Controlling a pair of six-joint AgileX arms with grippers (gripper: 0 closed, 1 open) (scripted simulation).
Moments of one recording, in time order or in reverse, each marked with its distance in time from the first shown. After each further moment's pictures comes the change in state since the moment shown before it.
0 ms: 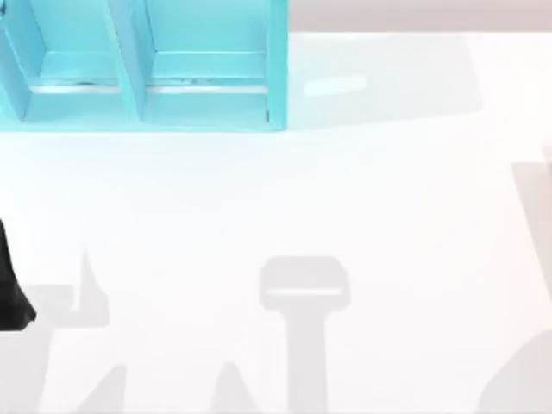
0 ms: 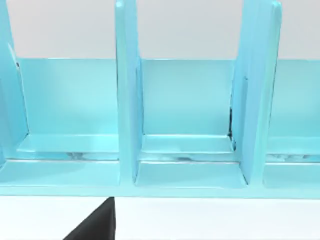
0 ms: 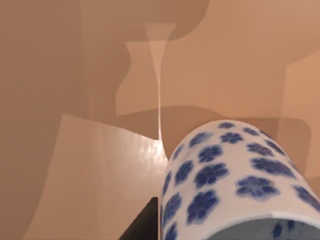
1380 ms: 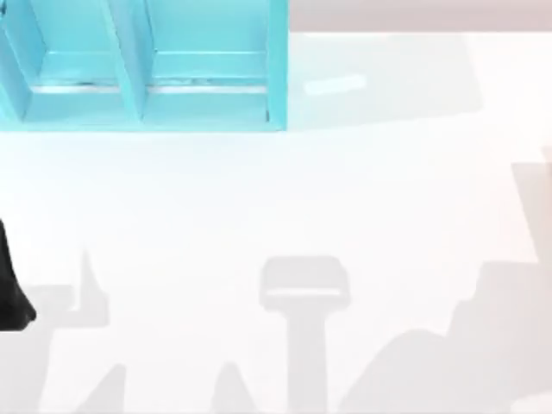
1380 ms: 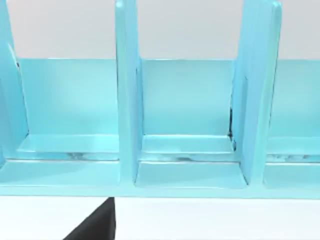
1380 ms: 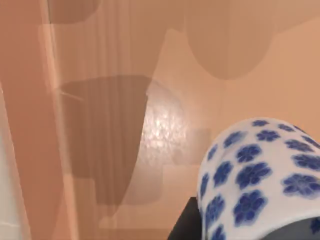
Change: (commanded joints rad) left arm 0.000 0.000 0.000 0.000 0.000 0.000; right arm 0.176 -0.131 0.085 -0.228 0.000 0.174
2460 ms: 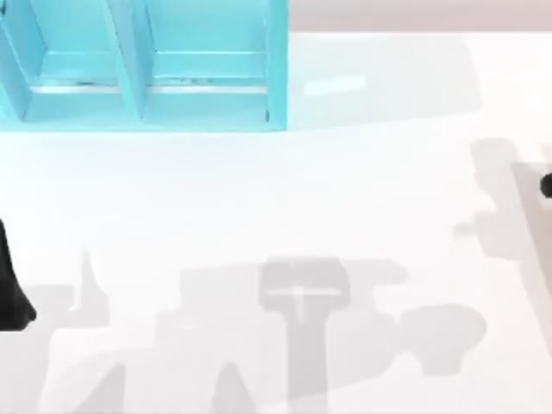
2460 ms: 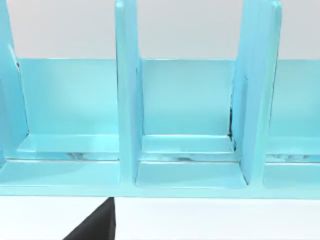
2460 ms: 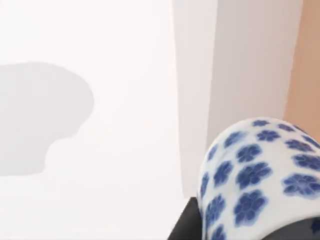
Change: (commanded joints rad) left arm 0.000 0.000 0.000 0.000 0.000 0.000; right arm 0.517 -0.079 0.107 -0.156 0.020 0.485
